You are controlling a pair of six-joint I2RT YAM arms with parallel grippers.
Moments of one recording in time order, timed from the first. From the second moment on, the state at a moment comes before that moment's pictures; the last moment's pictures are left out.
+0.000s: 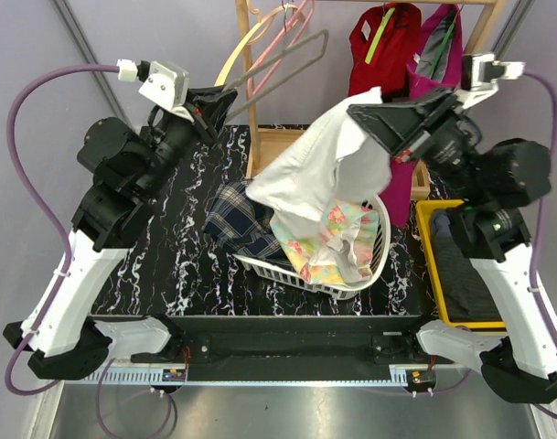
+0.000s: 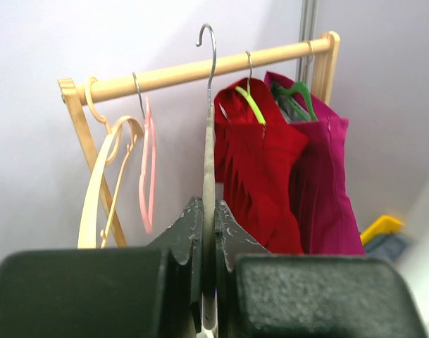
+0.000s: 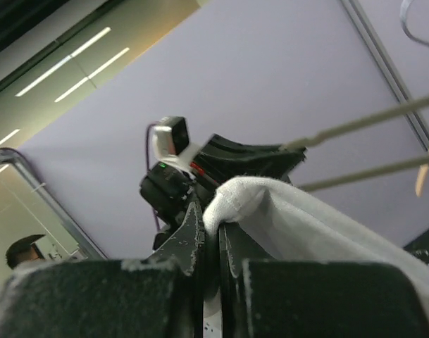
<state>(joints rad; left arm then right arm) -0.67 1.17 1.75 -0.28 -0.01 0.05 0.50 1.08 1.63 0.12 -0.47 1.03</state>
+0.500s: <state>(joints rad) -0.71 1.38 1.82 -0.09 -0.12 0.09 0.50 0.98 1.17 0.03 -0.36 1.00</state>
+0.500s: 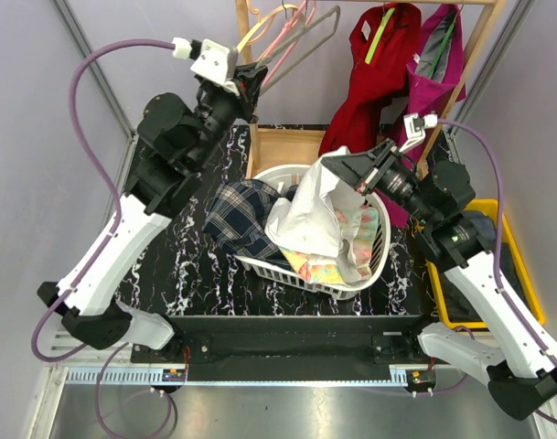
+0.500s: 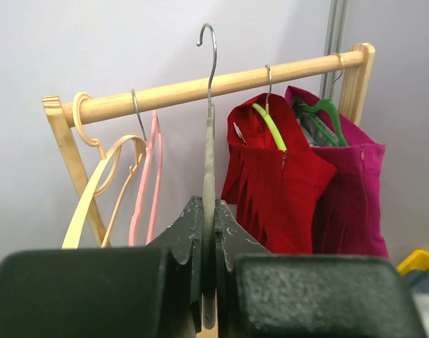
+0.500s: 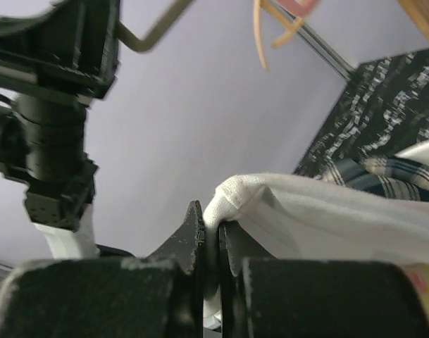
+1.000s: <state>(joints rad) -0.71 1.64 1.95 0.03 -0.23 0.21 0.50 1.10 0.99 -0.36 -0.18 0.79</state>
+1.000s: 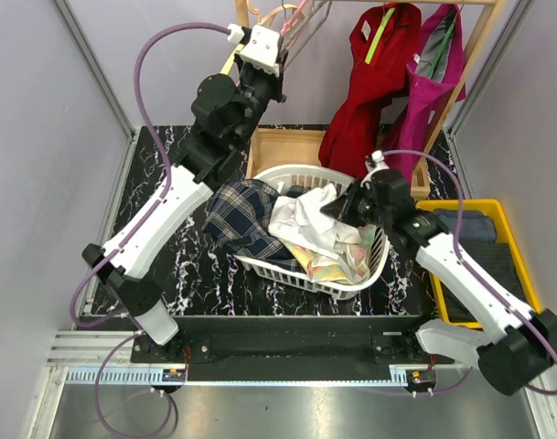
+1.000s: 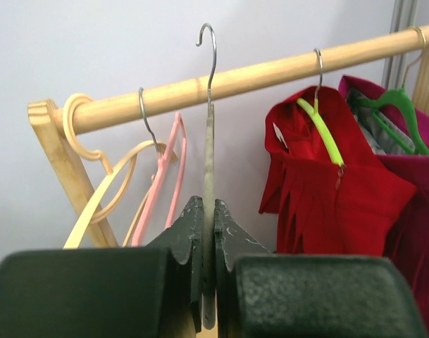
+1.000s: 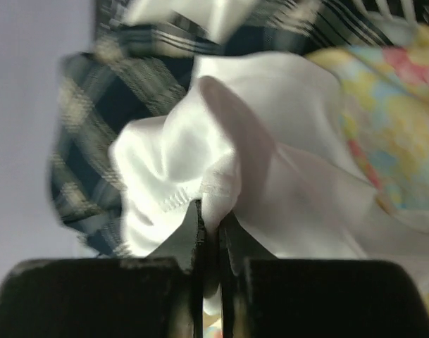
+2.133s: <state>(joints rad) -0.68 1.75 1.91 0.13 -0.28 0.17 0.50 0.89 0.98 -0.49 -0.15 0.79</state>
